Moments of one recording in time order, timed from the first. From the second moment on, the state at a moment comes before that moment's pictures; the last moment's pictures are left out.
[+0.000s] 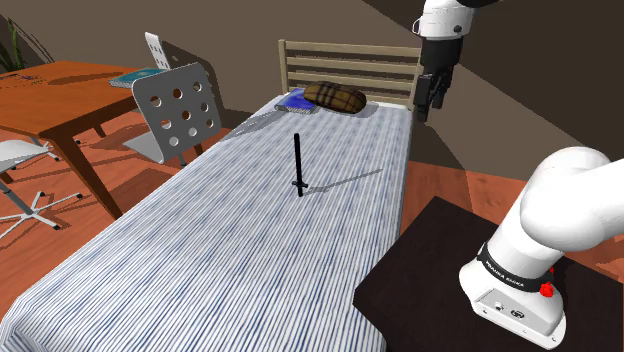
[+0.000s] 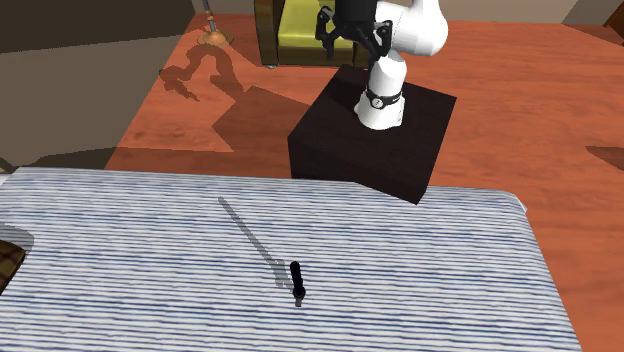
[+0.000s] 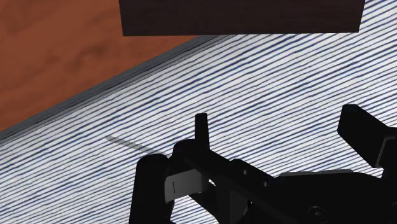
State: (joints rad) arm -0.02 -0.78 -0.06 -2.45 -0.06 1.57 -0.11
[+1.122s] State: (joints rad) arm 0.03 -0.21 -0.03 -2.18 -0.01 1.89 -0.07
